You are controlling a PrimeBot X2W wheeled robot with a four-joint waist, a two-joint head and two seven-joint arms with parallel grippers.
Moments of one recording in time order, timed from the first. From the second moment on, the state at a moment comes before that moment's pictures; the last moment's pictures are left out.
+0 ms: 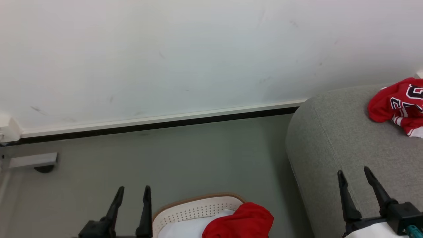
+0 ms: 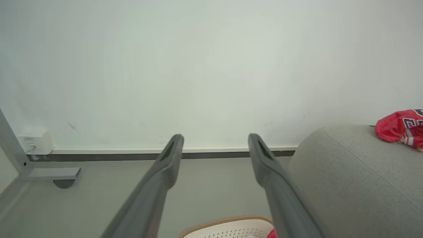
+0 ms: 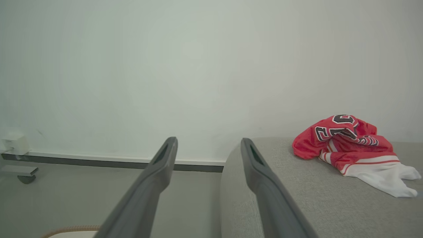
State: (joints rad) left arm 0.03 0.06 -0.11 0.10 -0.16 0.02 -0.26; right arm -0.09 -0.09 0.04 0.25 0.15 0.13 -0.26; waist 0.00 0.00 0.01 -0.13
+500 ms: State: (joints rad) left arm -0.25 0.05 -0.26 0.44 -0.11 -0.05 -0.12; right arm -0.20 -0.09 0.05 0.20 0.15 0.13 -0.26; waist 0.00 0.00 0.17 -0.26
